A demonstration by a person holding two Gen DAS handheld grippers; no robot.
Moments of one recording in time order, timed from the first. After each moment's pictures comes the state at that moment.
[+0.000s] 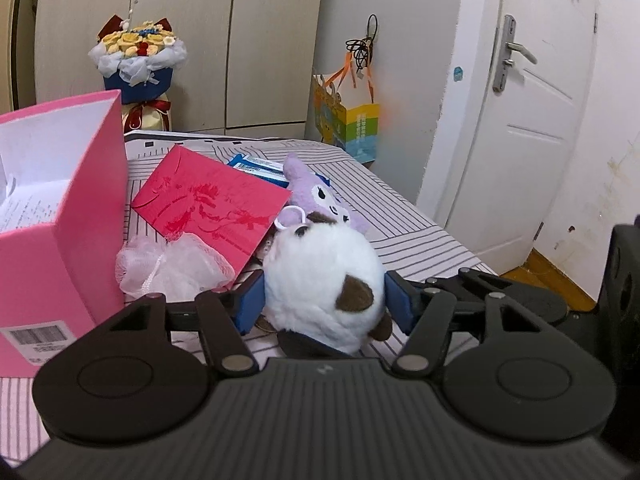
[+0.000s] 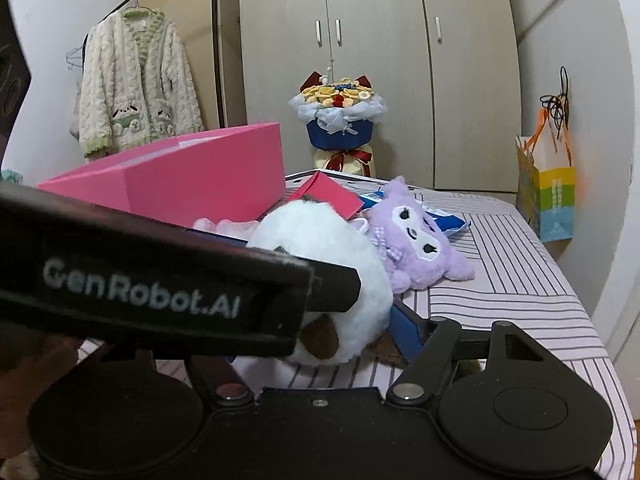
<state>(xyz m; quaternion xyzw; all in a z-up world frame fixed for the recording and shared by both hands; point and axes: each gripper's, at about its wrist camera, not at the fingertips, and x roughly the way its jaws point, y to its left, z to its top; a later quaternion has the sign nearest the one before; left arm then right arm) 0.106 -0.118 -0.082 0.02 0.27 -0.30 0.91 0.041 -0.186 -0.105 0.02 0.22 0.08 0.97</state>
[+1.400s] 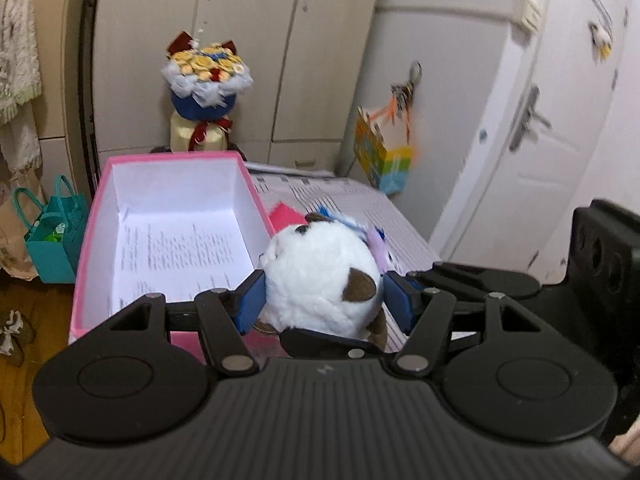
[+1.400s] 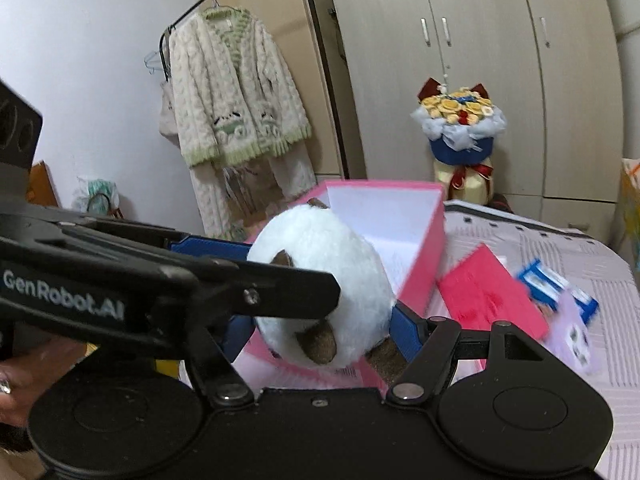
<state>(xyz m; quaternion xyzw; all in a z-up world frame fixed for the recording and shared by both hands) 0.107 0.030 0.062 -0.02 0.30 -0.28 0.91 0.069 -0.074 0.039 0.05 0.26 0.22 0.94</state>
